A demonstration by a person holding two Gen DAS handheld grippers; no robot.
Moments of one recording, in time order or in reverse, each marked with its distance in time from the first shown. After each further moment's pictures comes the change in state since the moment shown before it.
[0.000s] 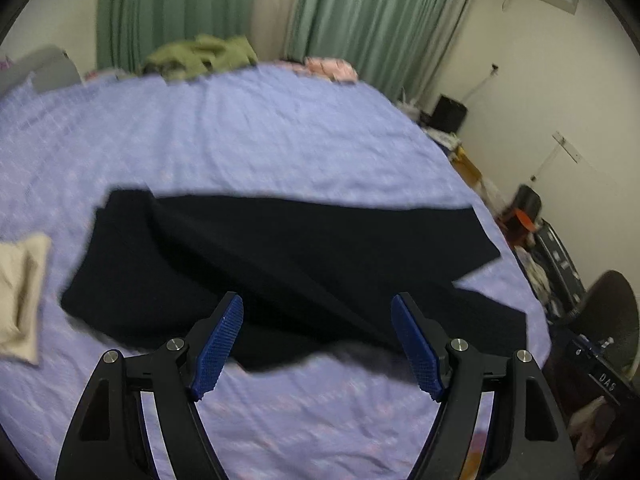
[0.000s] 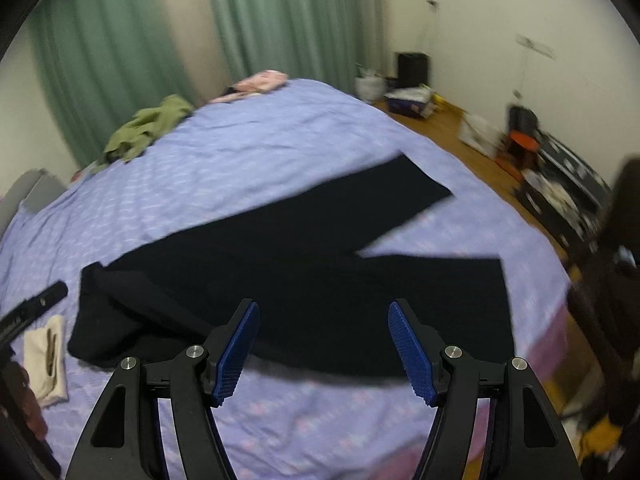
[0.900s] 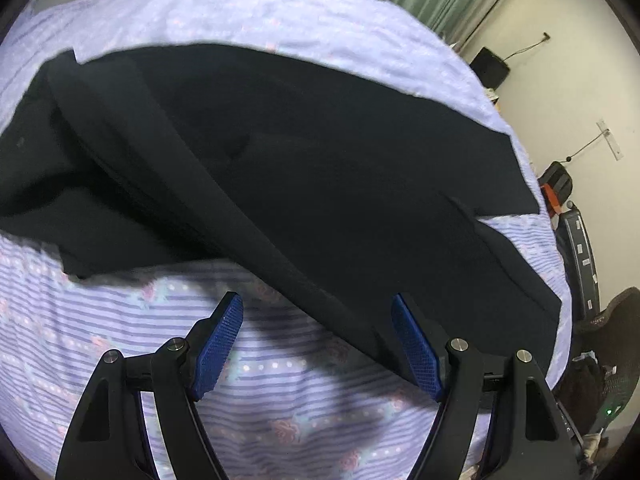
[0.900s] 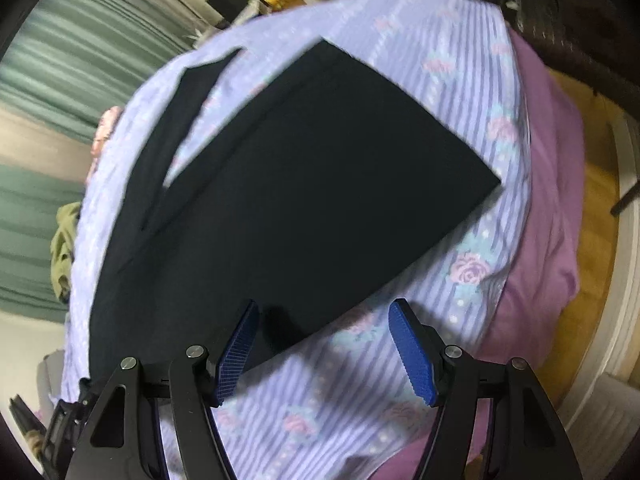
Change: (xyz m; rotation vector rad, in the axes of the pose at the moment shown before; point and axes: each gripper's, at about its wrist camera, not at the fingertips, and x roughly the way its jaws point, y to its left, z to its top) left arm 0.176 -0.087 -0.079 -0.159 0.237 0.072; right arm 0.171 -0.202 -0.114 0.718 0.242 0.016
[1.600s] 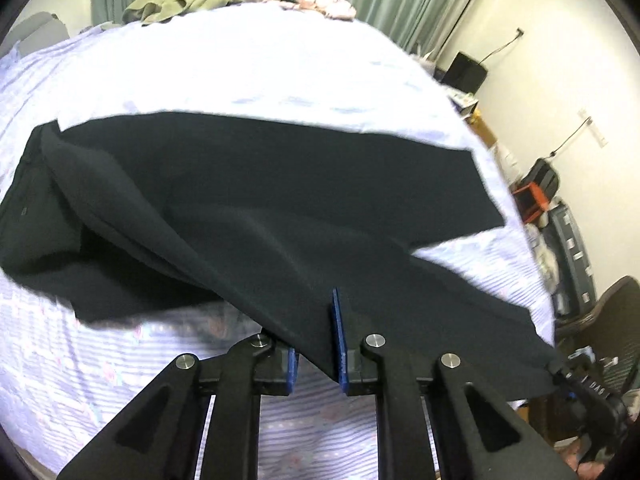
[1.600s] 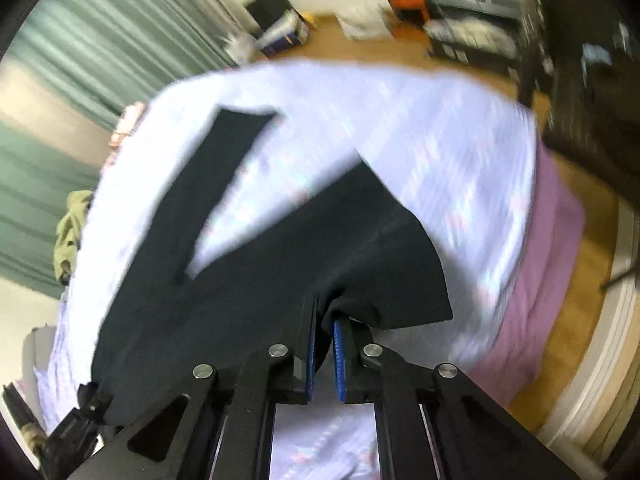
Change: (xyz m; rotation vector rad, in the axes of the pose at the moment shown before) left arm -0.071 -0.056 0.030 0.087 -0.088 -0.026; right arm -0.067 0.046 0.088 -0.188 -0.098 0.010
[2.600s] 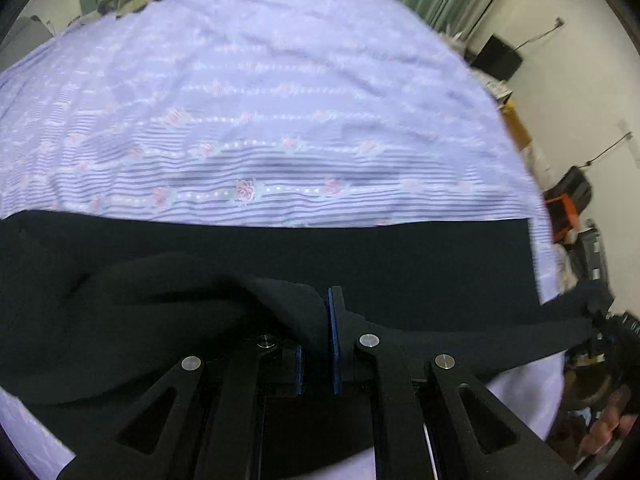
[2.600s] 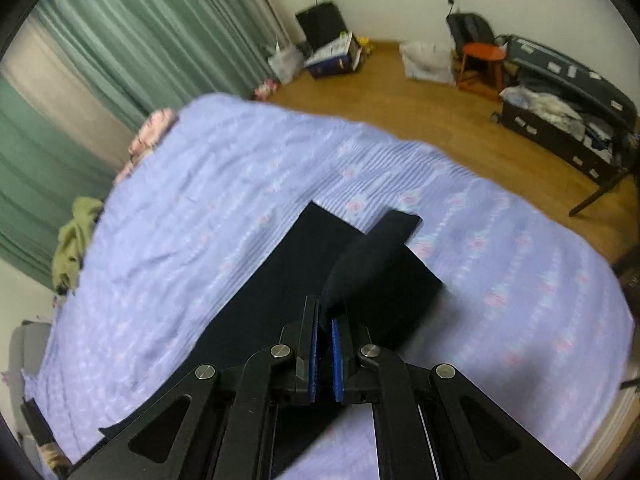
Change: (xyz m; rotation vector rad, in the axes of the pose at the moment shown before) left arm 0.168 -0.014 0.184 -0.026 0.147 0.105; right arm 0.130 0.162 0.186 -0.134 -0.015 0.011
